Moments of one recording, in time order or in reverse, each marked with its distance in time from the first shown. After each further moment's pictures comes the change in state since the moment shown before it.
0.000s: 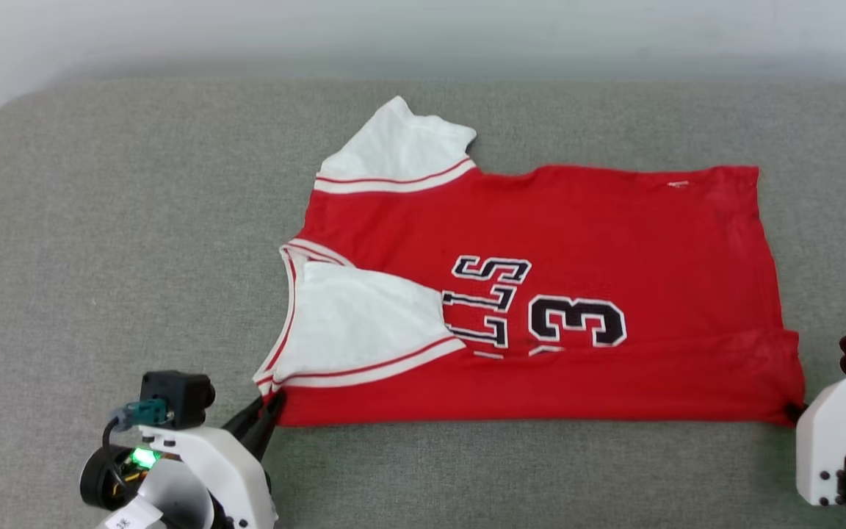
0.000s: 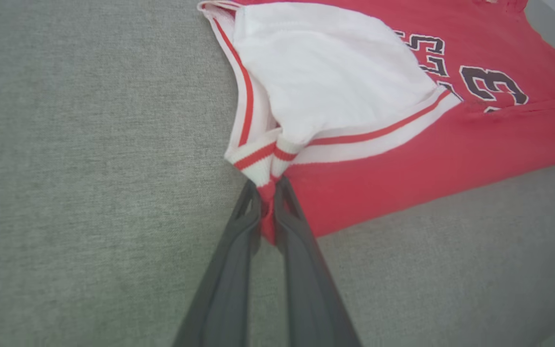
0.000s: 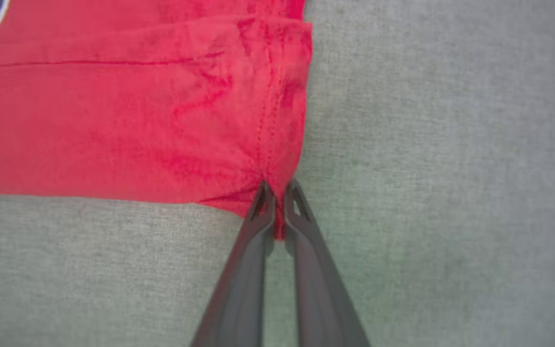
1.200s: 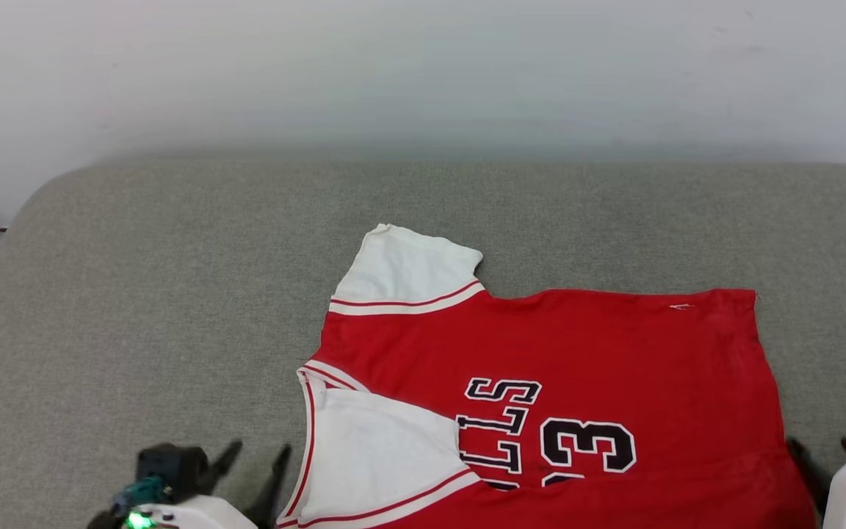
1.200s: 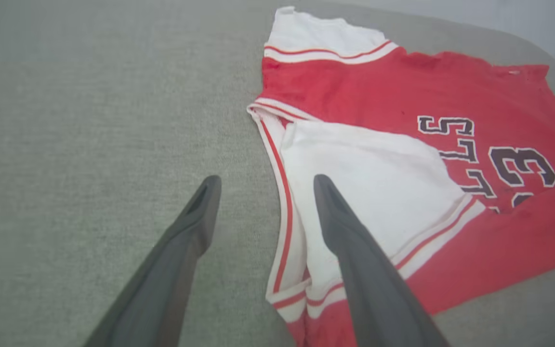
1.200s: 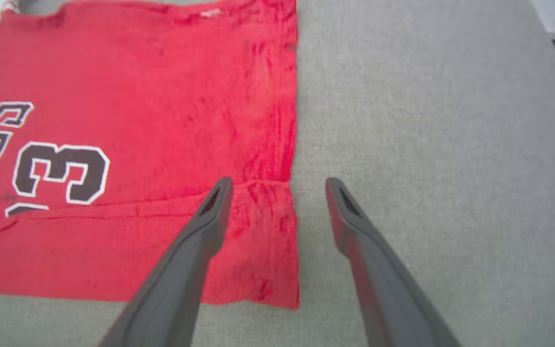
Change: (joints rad) left arm 0.138 -0.024 -0.031 0.077 0.031 -0.004 -0.174; right arm 0.221 0.004 -0.076 -0.165 0.078 -0.001 -0.082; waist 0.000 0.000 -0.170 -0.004
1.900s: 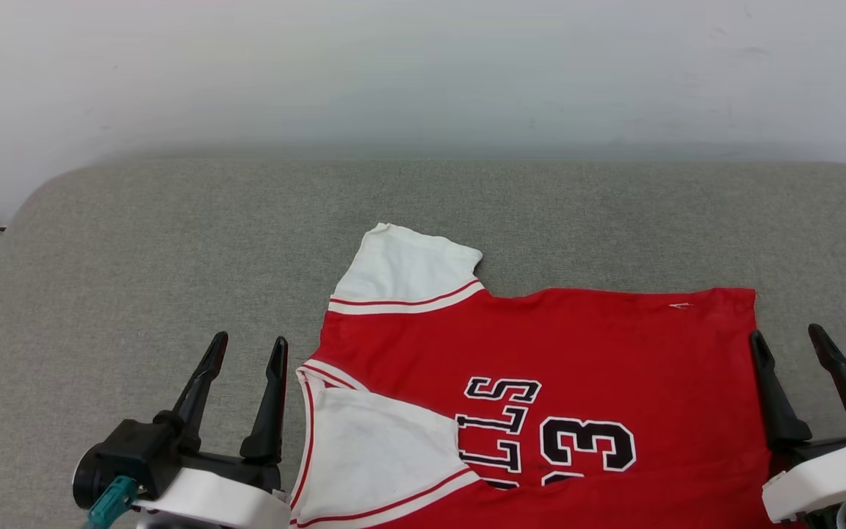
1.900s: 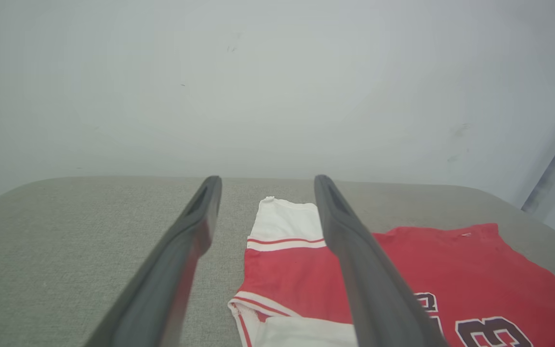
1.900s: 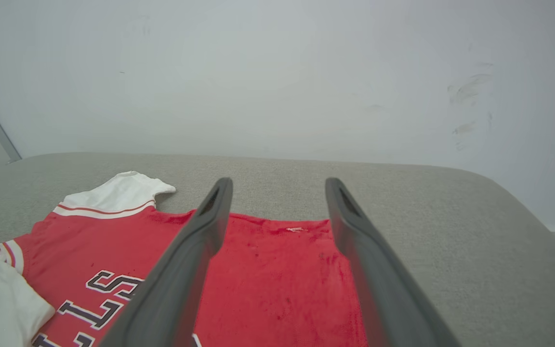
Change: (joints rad) left arm 0.007 -0.224 0.267 -0.144 0.294 -0.100 -0.257; right arm -0.044 0.082 0.104 -0.064 -0.058 0.000 -0.666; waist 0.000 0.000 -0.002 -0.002
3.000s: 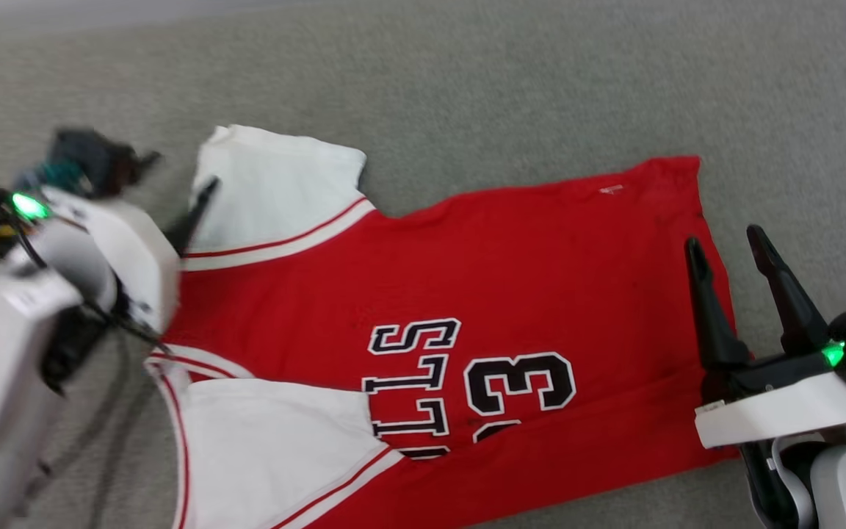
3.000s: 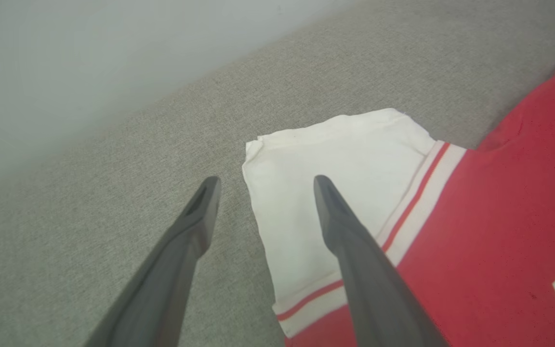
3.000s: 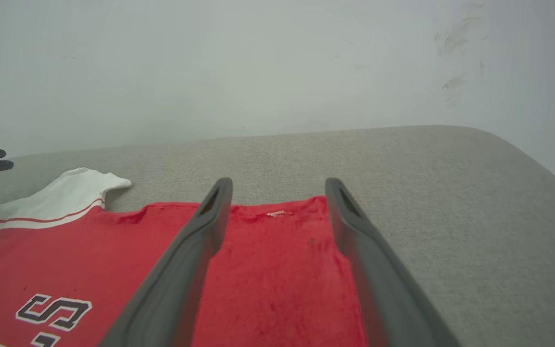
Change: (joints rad) left arm -0.605 0.291 -0.099 0.255 -0.057 -0.193 0.557; right arm -0.175 0.095 0.114 -0.024 -0.012 0.000 -0.086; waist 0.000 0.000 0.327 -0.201
